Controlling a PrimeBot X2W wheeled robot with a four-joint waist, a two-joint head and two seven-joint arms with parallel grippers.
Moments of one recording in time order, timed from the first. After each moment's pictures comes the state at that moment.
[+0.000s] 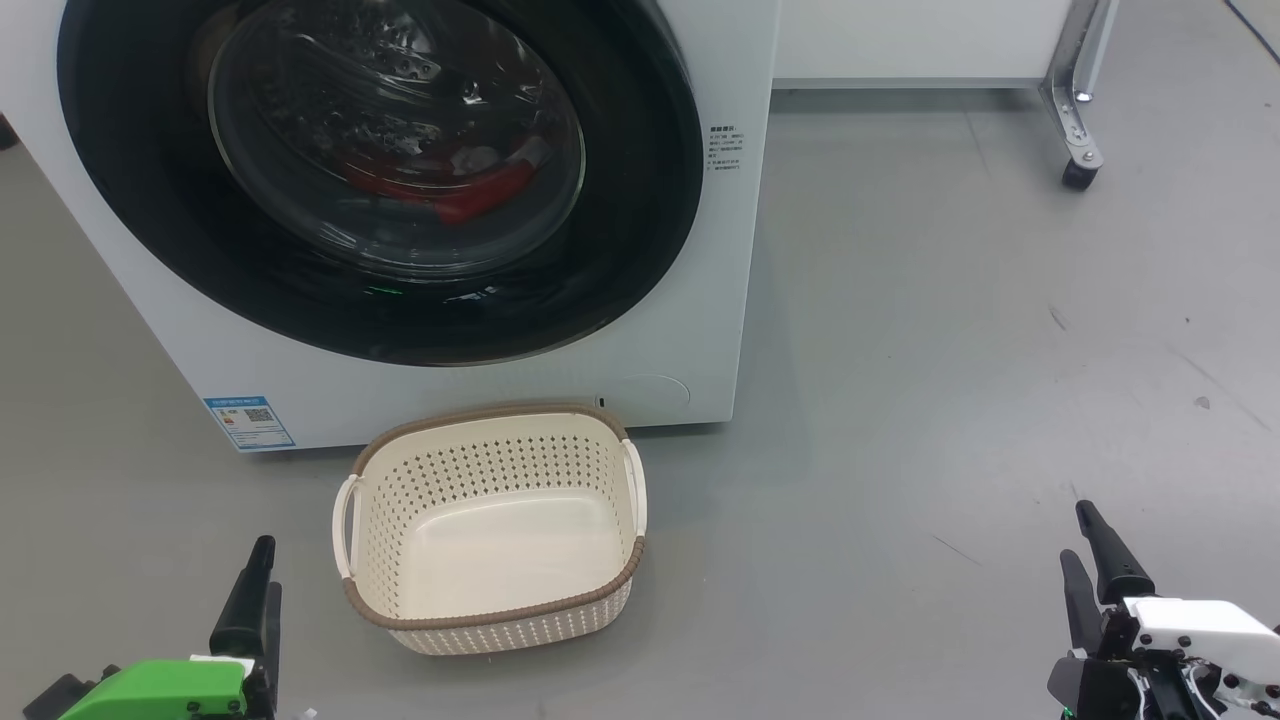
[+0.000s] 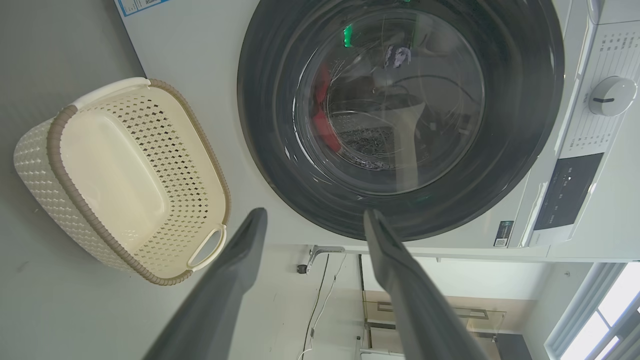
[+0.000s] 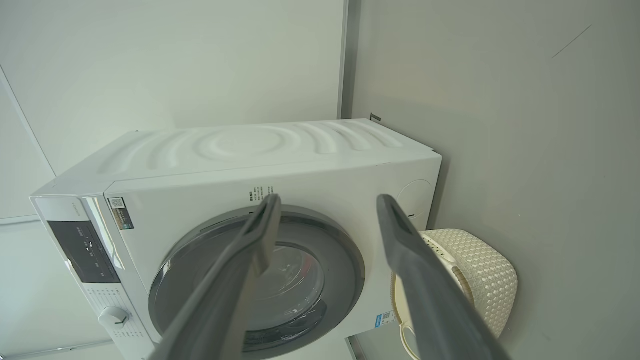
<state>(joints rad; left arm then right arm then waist) -0.02 0.01 0.07 0.32 -1.59 -0.12 0.11 0.00 -0.02 -0.12 0.32 1.63 0.12 0.09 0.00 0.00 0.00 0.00</state>
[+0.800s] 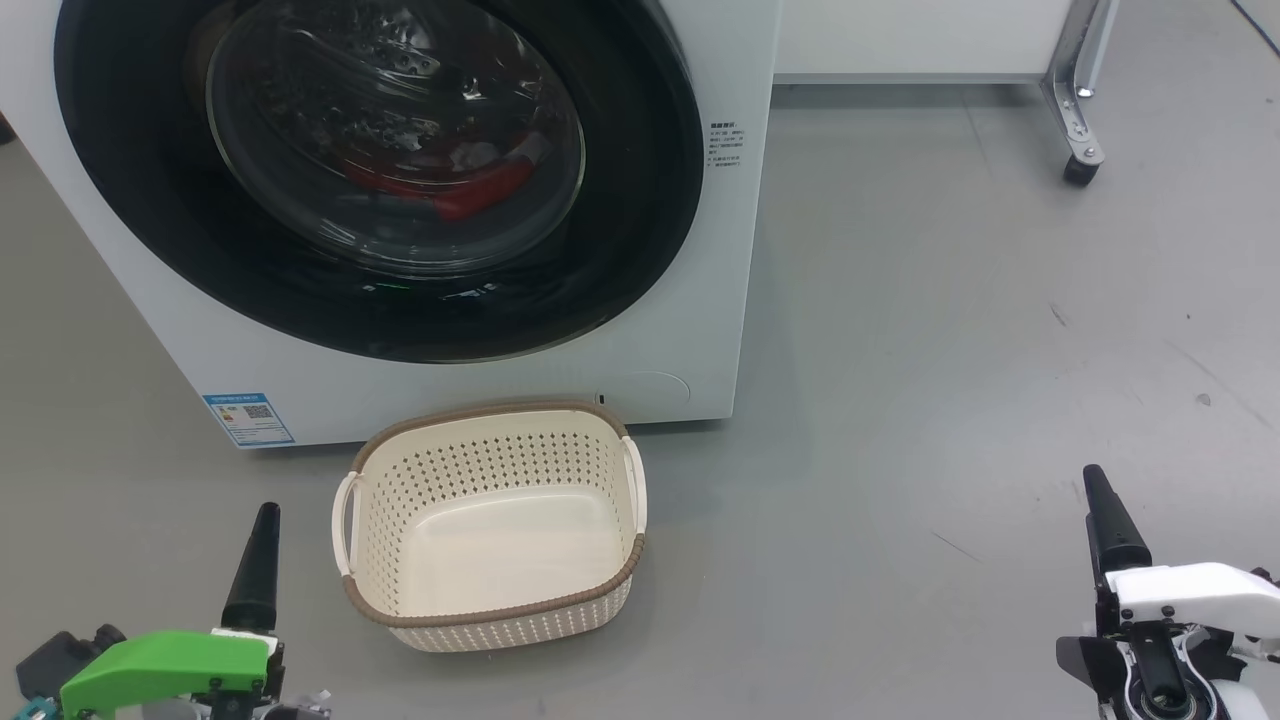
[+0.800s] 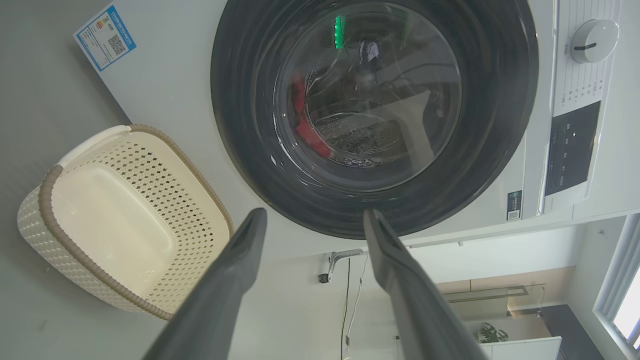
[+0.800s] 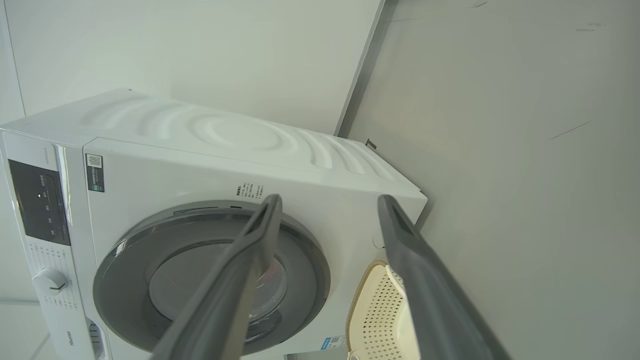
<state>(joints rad) -0.03 0.04 0.00 0.27 -1.48 -0.12 0.02 -0.03 -0.07 -0.05 0.30 1.45 0.12 0.00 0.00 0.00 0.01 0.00</state>
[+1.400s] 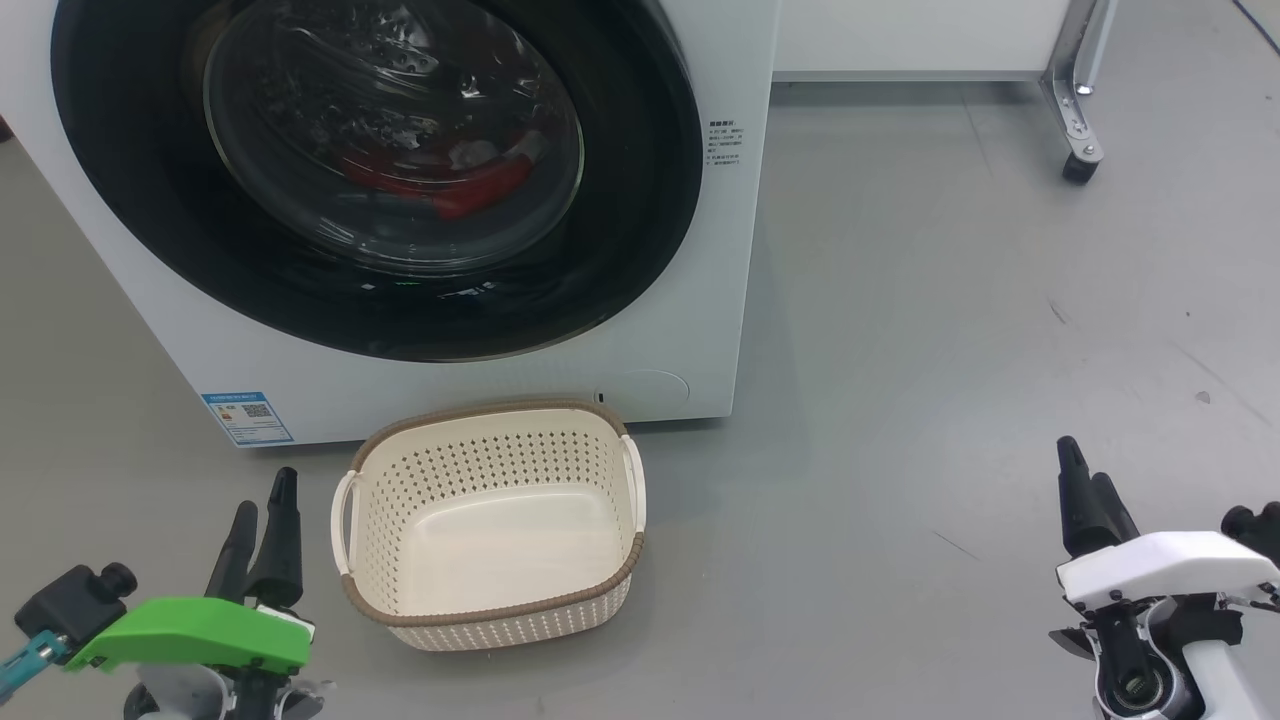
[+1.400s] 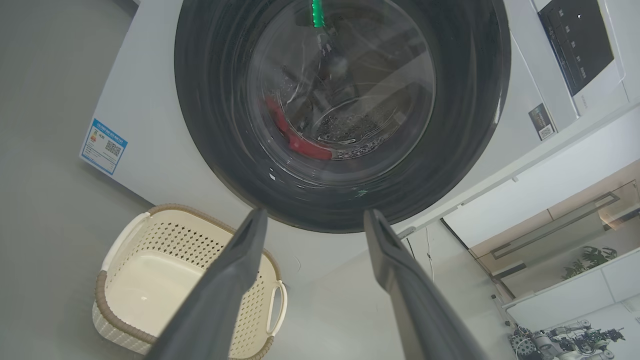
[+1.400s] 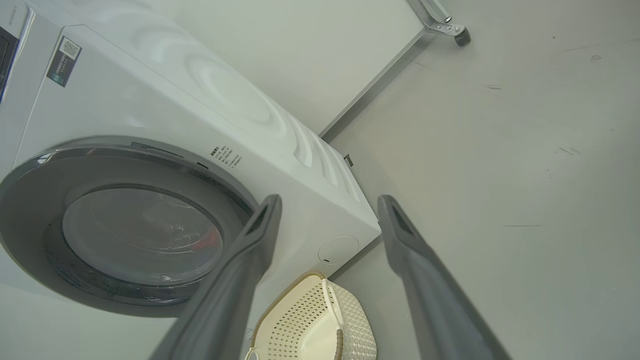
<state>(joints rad) -0.06 0.11 -0.08 0.24 -1.12 -0.11 -0.05 -0.06 -0.13 0.05 0.30 1.10 0.11 -0.06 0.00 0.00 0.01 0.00</state>
